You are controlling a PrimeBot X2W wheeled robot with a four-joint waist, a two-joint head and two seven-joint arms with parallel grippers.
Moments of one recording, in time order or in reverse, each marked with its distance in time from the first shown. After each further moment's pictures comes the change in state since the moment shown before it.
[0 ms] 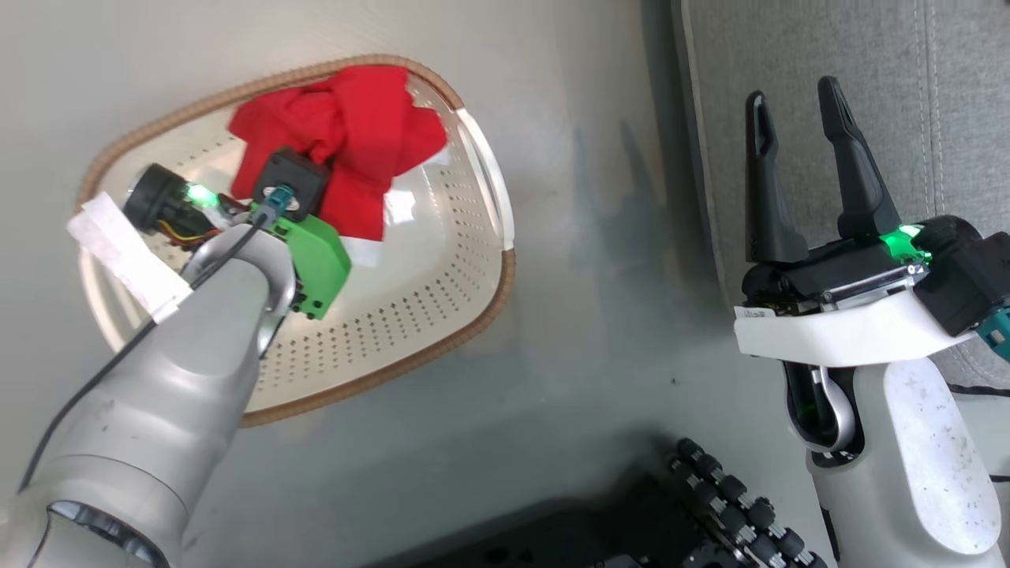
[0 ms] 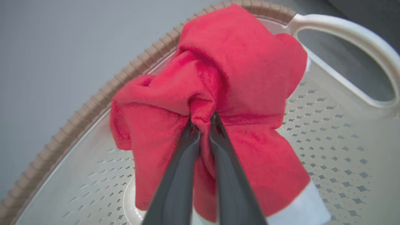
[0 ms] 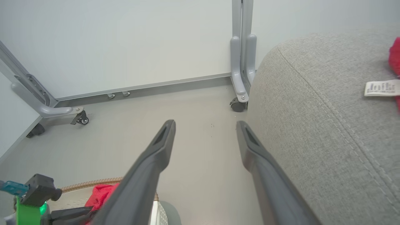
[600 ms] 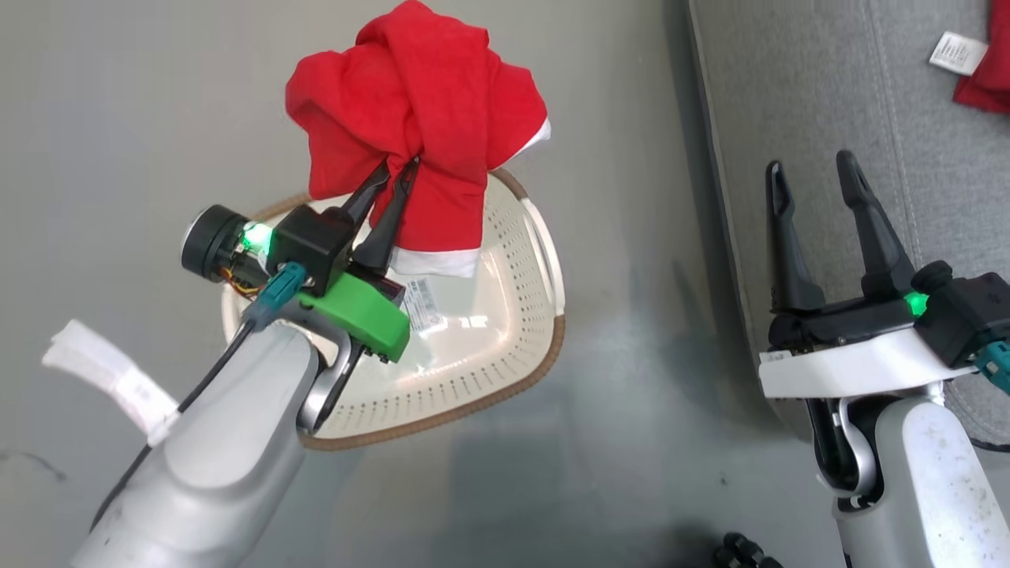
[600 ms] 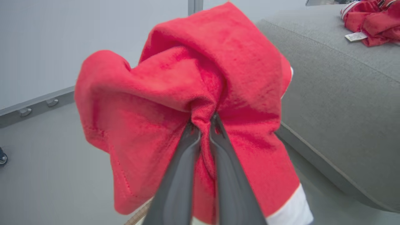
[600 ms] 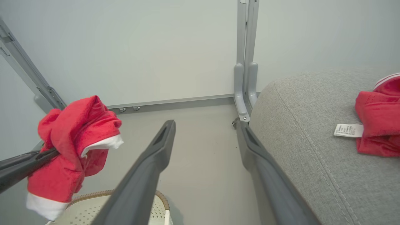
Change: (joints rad) left arm 0.311 0.078 0.187 -0.679 -0.023 0.061 -0.012; right arm 0.121 0.001 -0.080 -0.007 -0.077 0.000 0.086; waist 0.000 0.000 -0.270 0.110
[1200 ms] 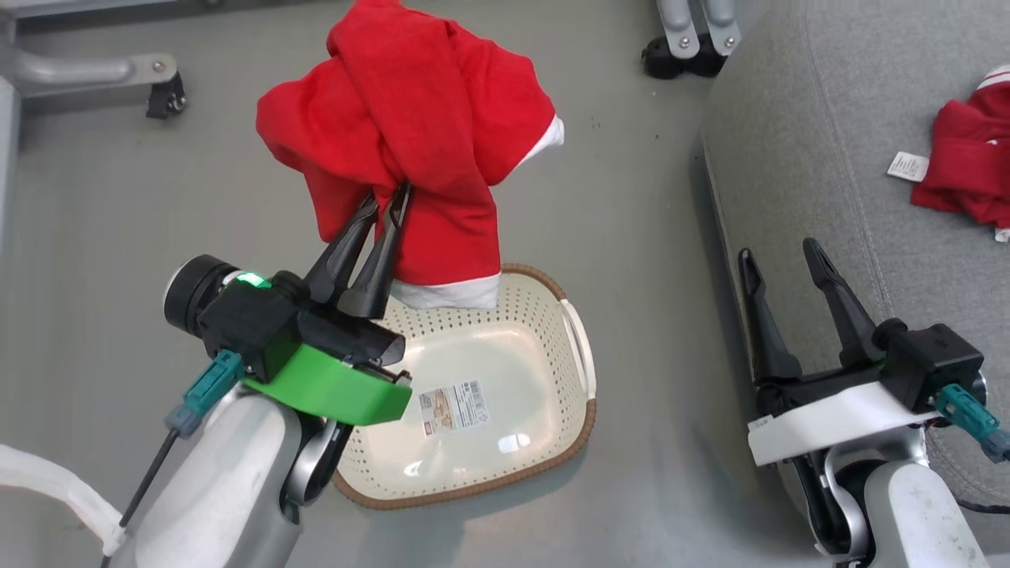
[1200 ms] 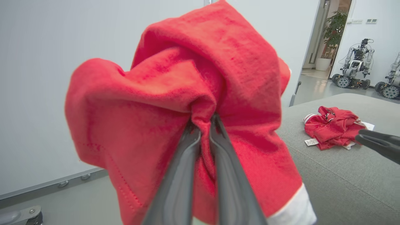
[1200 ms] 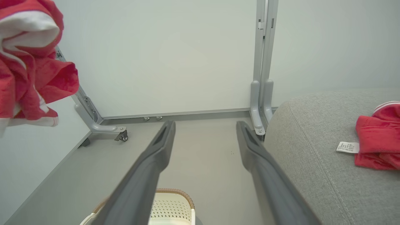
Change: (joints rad) left arm 0.247 0.002 0.179 -0.383 -0.005 -0.043 -0.001; right arm 0.131 0.000 0.016 -0.003 -0.016 0.000 0.091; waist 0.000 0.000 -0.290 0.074
